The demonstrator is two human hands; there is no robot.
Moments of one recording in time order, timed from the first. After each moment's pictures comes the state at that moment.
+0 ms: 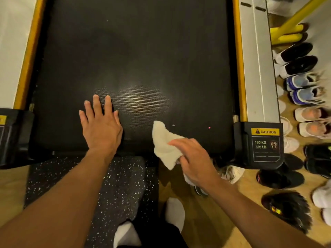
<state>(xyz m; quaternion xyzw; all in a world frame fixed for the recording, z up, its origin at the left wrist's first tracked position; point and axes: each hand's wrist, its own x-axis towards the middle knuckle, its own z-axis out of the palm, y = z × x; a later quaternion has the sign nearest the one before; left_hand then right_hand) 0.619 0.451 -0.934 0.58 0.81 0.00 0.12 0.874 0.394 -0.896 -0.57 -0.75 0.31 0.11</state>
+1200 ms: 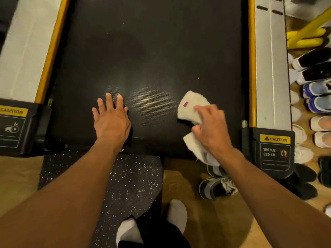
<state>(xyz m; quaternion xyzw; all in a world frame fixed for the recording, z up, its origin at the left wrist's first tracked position) 0.616 0.466 -0.917 0.57 0.80 -0.06 0.18 0.885 0.478 -0.892 -0.64 -0.74 0.19 0.07</state>
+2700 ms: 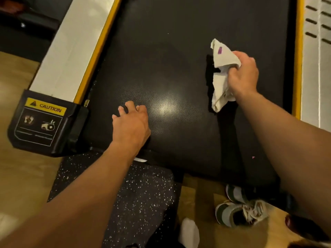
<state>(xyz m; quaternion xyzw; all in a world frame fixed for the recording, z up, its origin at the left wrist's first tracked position) 0.572 0.473 -0.895 0.58 0.78 -0.13 0.18 0.801 0.669 -0.896 -0.70 -0.63 0.21 0.24</state>
